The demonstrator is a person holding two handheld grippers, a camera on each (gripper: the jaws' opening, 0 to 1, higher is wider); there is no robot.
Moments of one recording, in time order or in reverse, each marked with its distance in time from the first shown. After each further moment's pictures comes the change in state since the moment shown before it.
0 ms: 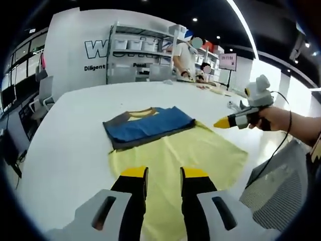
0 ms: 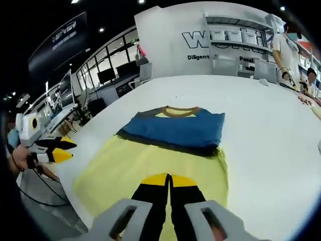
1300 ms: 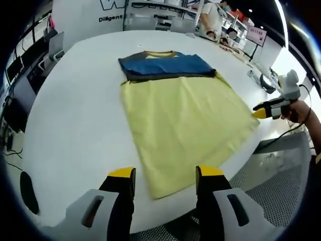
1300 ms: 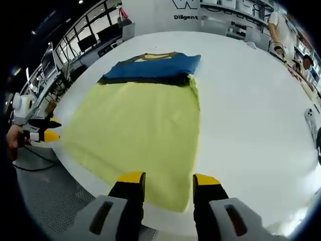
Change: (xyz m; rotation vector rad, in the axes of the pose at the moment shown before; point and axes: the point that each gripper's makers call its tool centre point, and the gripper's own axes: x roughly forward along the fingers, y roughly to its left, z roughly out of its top) left arm -0.042 0.015 -0.119 -0.190 0.533 0.142; right arm -0.128 -0.054 -0.155 0.100 0.466 -0.208
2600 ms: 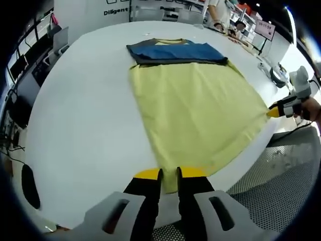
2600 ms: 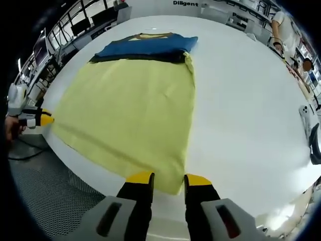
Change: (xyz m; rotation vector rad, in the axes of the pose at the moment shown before) left arm 0.012 0.019 -0.020 0.005 0.067 0.089; right arm -0.001 -0.010 -0.030 -0.041 0.144 -0.096
